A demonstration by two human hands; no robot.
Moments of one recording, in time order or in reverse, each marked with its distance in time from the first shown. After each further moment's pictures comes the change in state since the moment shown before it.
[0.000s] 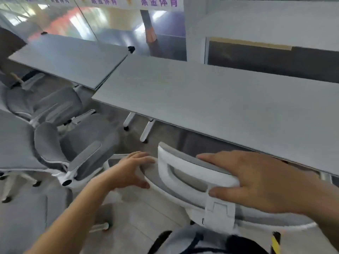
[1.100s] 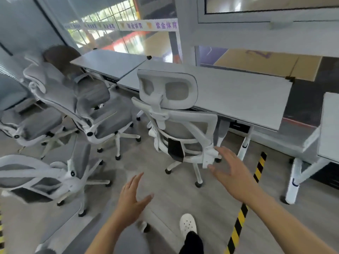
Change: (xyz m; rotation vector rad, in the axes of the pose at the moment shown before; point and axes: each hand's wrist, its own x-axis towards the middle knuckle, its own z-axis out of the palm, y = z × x) left_hand -0.342 0.321 0.380 -0.483 0.542 -0.374; right_hand -0.385 0.083 0.285 0.502 0.523 0.102
